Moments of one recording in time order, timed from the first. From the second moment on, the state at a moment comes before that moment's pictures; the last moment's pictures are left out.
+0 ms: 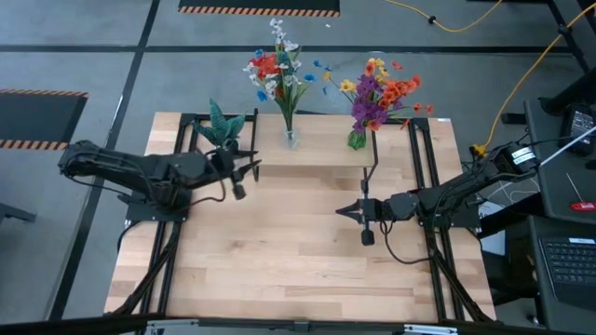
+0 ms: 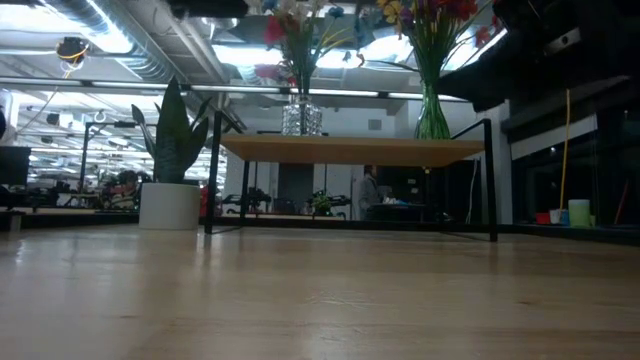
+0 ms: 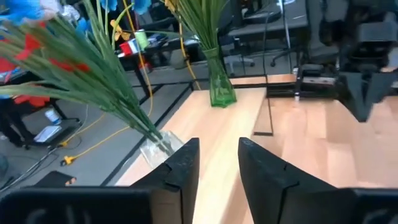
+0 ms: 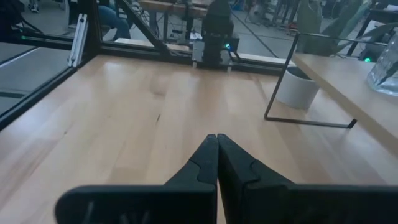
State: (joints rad) left arm -0.13 0.90 0.78 -0.09 -0.63 0.12; right arm 0.33 1.21 0.32 0.68 0.35 -0.04
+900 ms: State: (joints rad) left arm 0.09 0.36 0.01 0.42 -0.14 0.12; right arm 0.33 1.21 0.32 0.68 0.34 -0.03
